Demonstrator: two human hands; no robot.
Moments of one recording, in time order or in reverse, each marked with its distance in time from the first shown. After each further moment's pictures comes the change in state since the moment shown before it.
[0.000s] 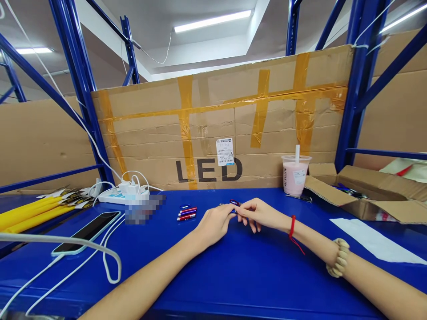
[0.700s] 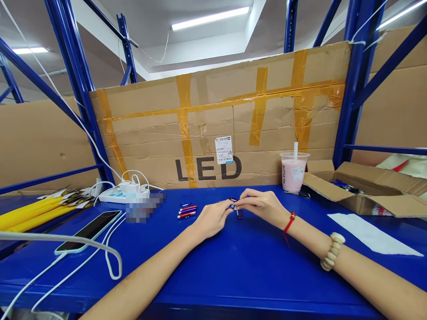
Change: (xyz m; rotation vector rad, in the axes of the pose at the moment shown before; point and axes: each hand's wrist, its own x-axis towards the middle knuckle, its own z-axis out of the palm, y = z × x) left_hand 0.001 -0.008 -0.002 0.068 -0.067 -0.042; right_hand -0.002 0.014 -0.013 -0.910 0.496 -0.663
